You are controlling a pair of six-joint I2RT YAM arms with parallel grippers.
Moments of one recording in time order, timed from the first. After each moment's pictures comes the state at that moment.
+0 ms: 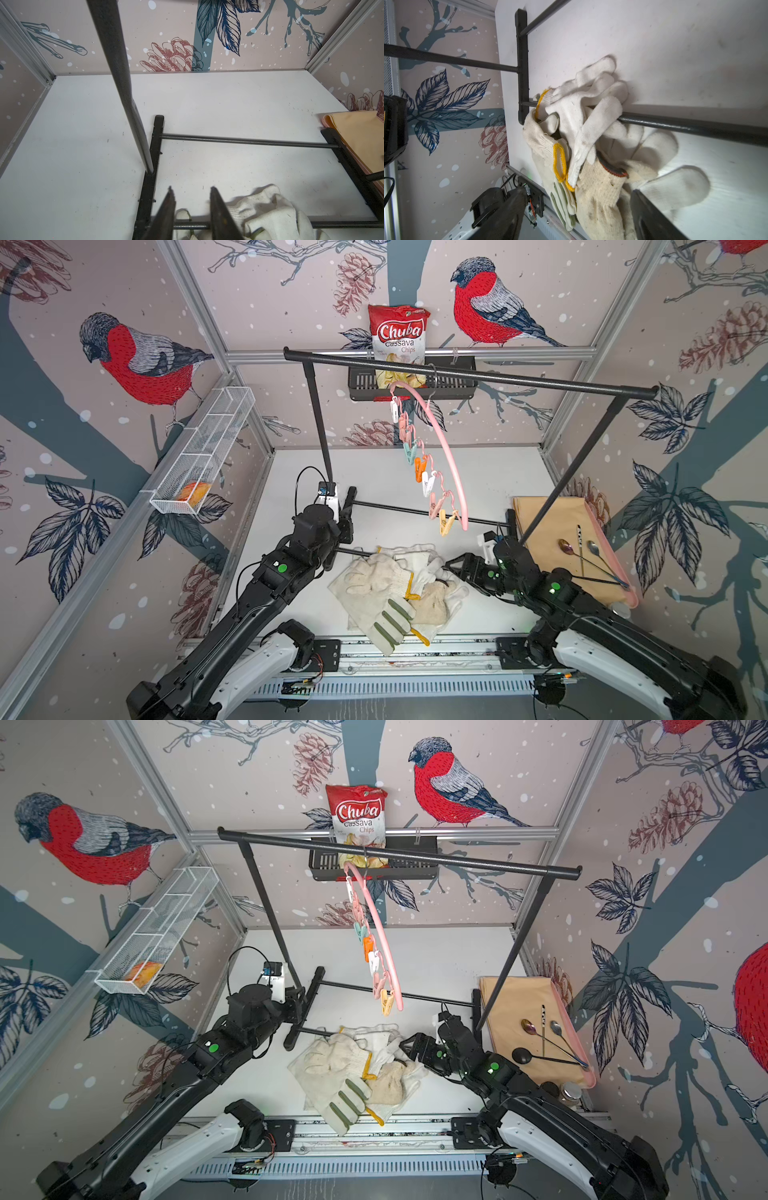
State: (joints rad) left arm -0.54 0.83 0.82 -0.45 -0.24 -0.27; right arm 0.78 0.77 0.43 -0.33 -0.29 1.08
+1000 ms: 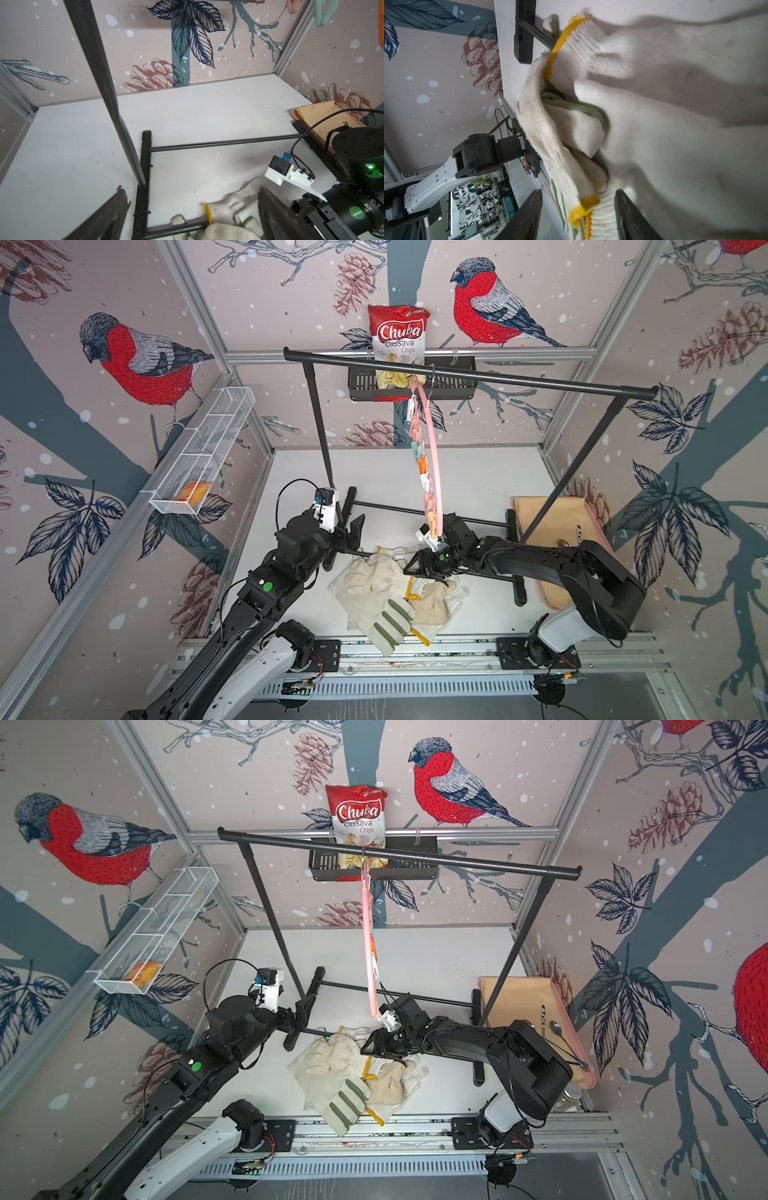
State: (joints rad) left arm -0.54 0.69 0.77 -0.42 -0.13 -0.15; right arm 0.82 1.57 0.74 -0.05 -0.68 0.73
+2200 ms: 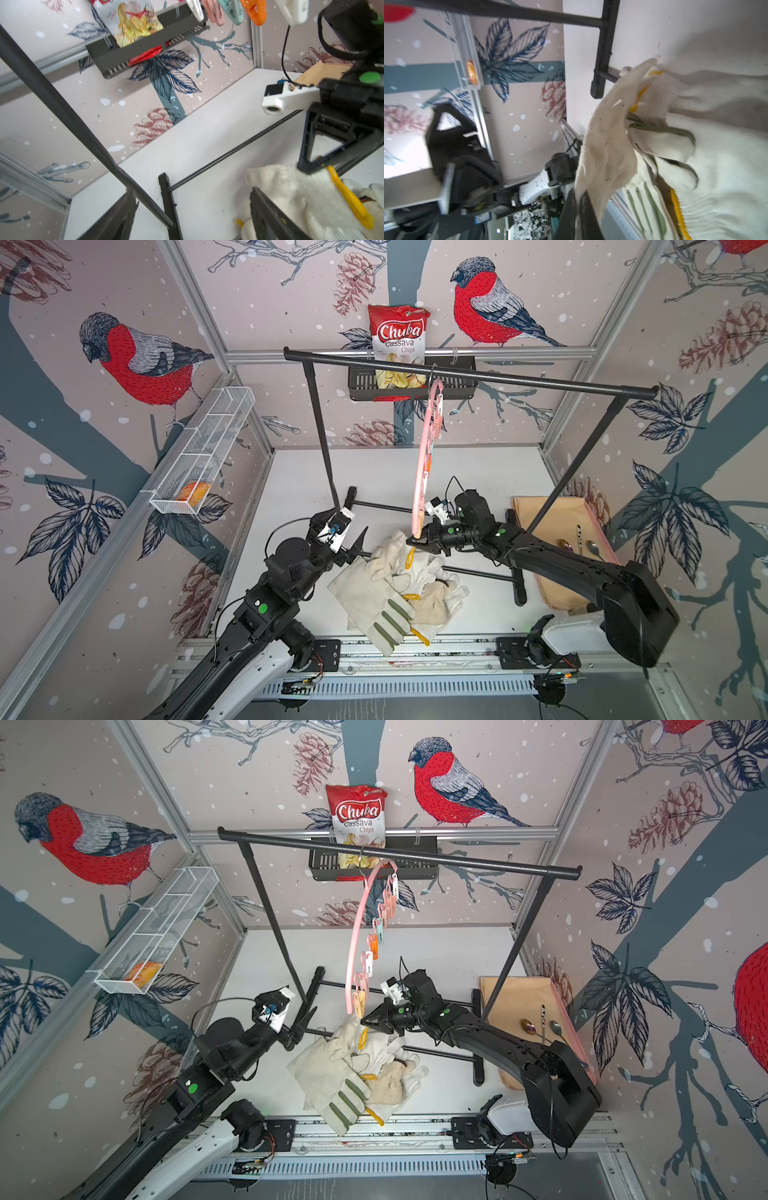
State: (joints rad) left arm -0.63 0.47 0.57 -0.22 -0.08 0.36; right arm 0.72 1.36 0.83 0.03 -0.76 1.16
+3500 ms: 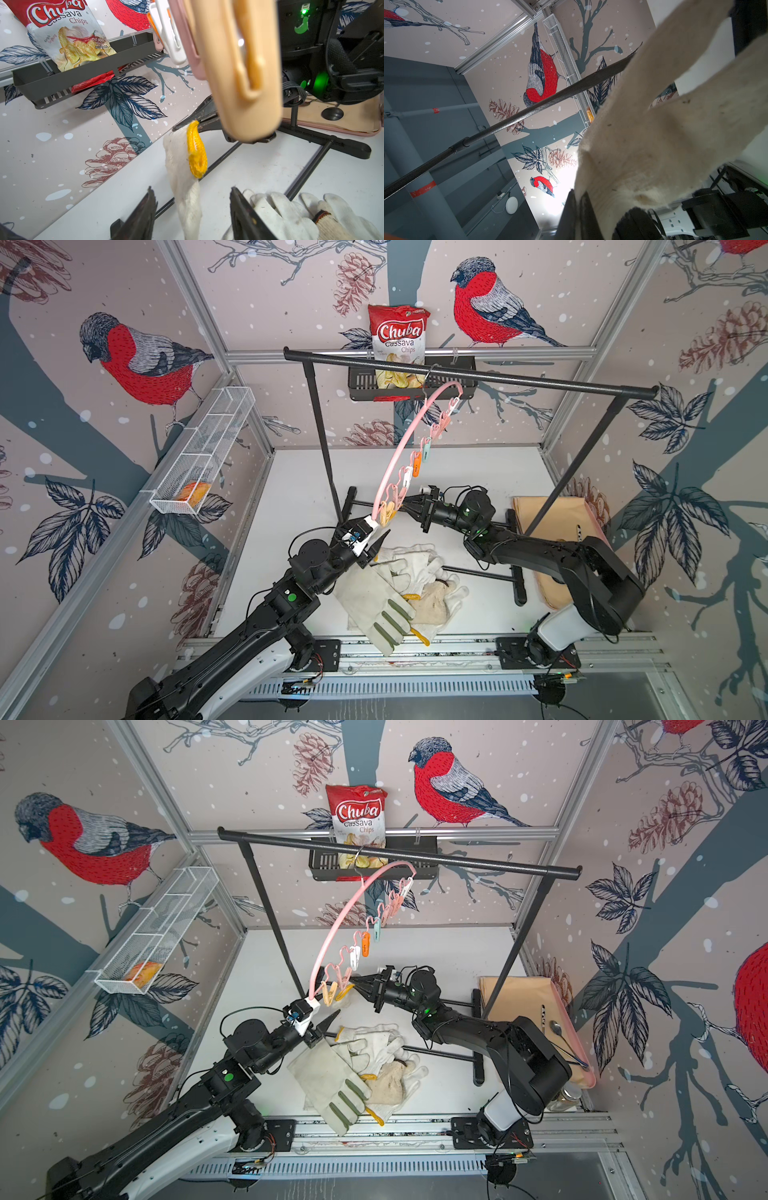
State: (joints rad) left arm -0.72 0.67 0.46 0.17 0.05 0.29; right arm 0.74 1.58 0.79 0.94 -0.62 2.07
